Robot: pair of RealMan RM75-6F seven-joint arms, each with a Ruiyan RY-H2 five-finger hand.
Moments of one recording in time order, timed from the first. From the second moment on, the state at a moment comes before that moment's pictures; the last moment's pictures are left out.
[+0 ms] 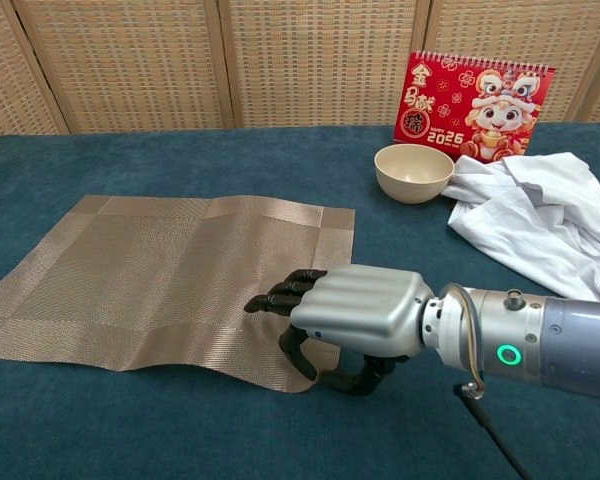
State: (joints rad) left arm -0.26 -1.09 -0.10 -1.80 1.33 1.32 0.14; right arm 0.87 -1.72 -0.01 -1.36 -1.56 0.81 -0.26
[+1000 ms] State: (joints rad) left arm -0.26 -1.09 -0.10 -1.81 1.33 1.32 0.14; right arm 0.85 -1.65 -0.05 -1.40 -1.61 0.86 -0.26
